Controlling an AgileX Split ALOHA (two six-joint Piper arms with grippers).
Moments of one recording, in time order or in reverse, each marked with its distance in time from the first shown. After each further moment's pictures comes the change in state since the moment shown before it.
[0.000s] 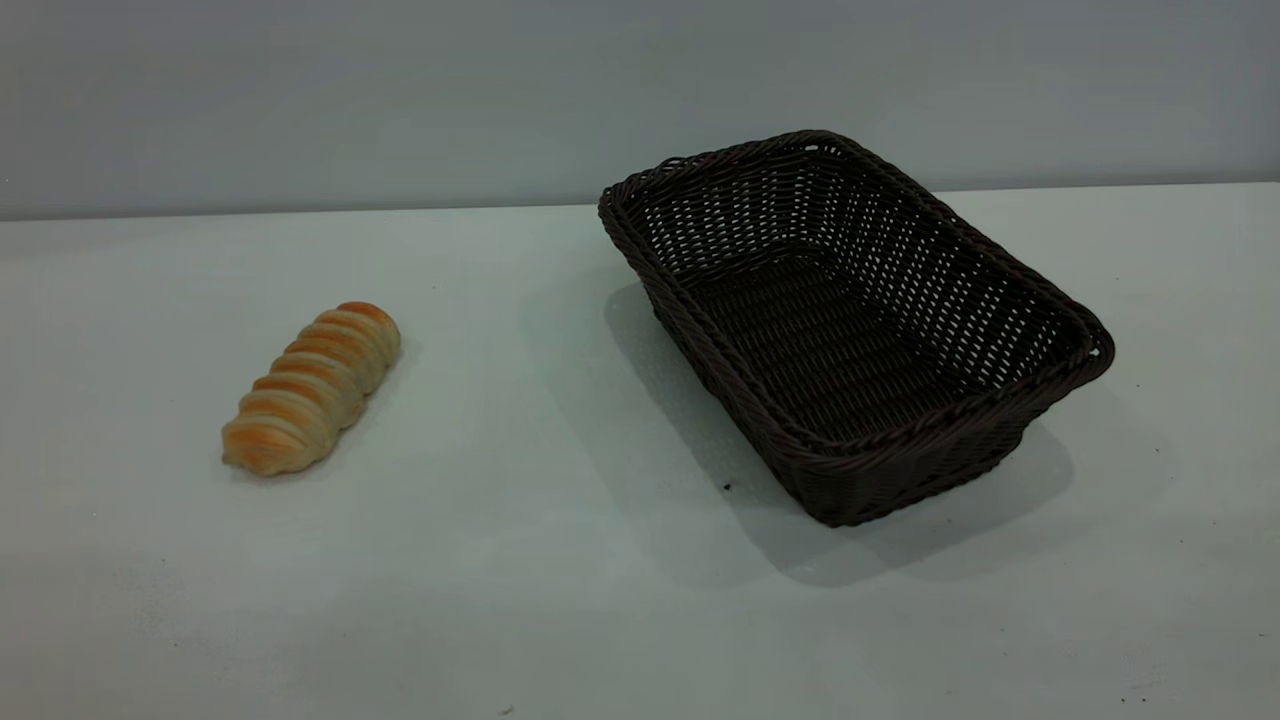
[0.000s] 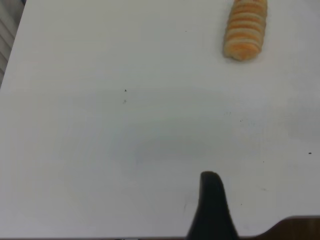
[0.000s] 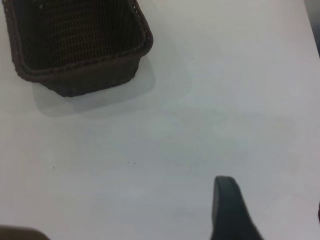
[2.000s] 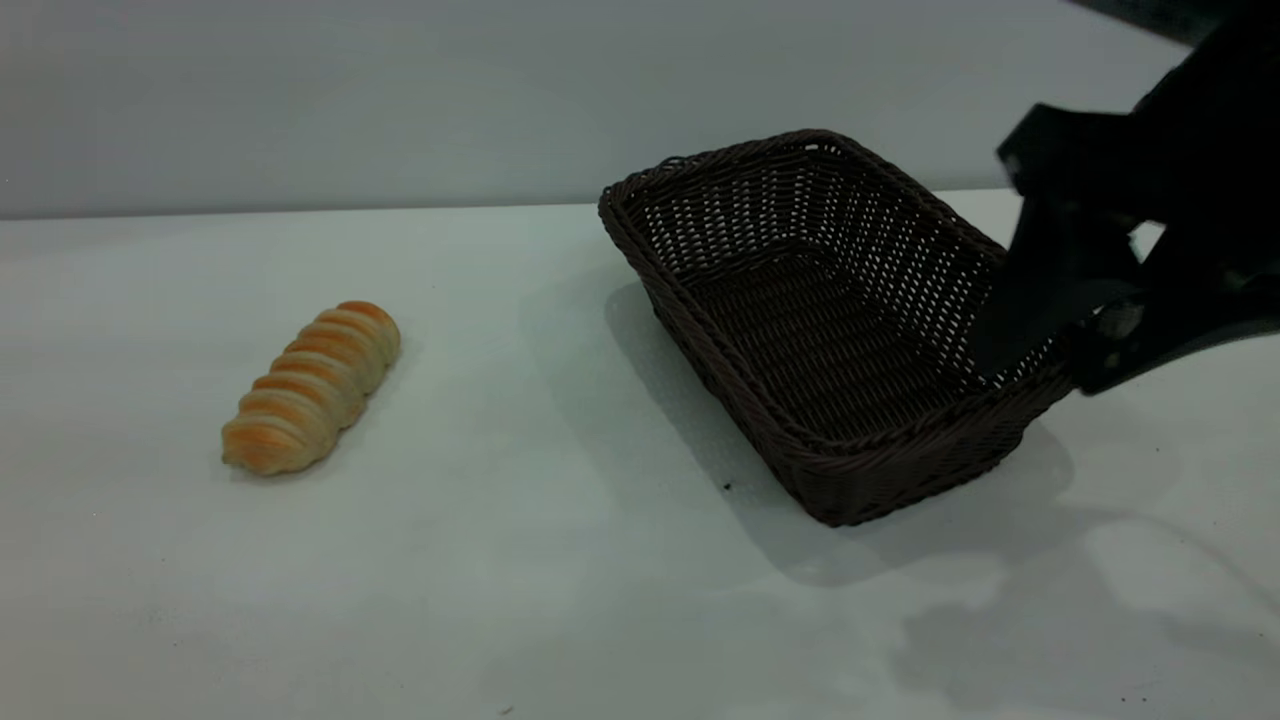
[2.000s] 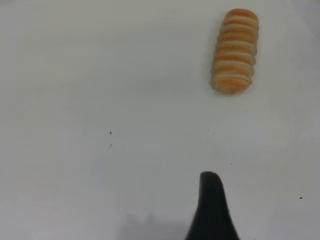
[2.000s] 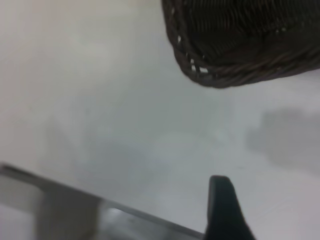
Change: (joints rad) left arm 0.000 0.692 -0.202 -0.022 -0.339 0.007; right arm 0.272 1.592 -0.339 0.594 -0.558 -0.149
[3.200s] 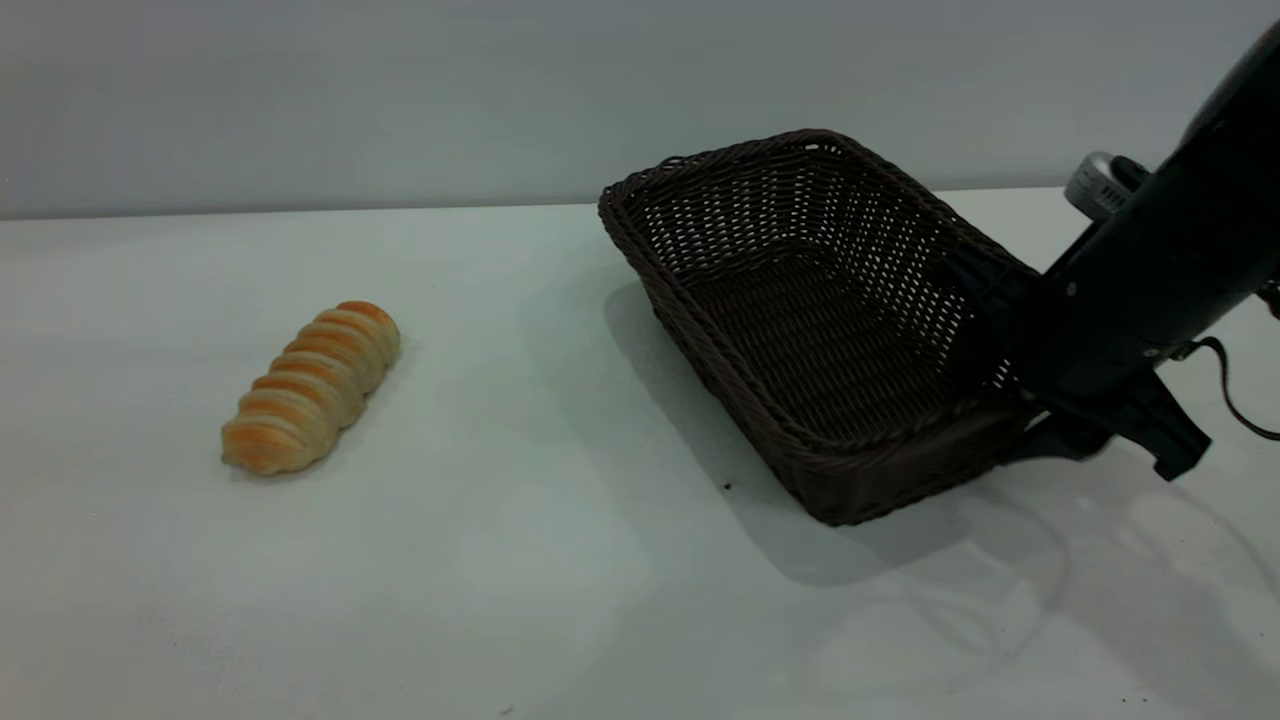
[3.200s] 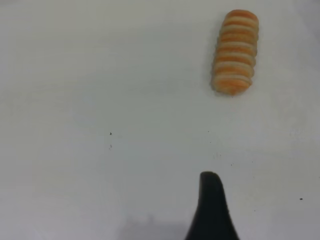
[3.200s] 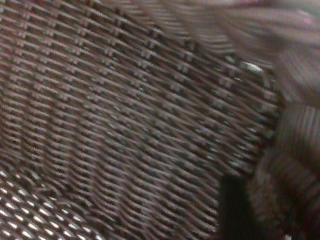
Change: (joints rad) left arm 0.000 0.000 0.000 0.000 -0.002 0.000; right arm -0.001 0.485 -0.094 0.390 -0.562 0.316
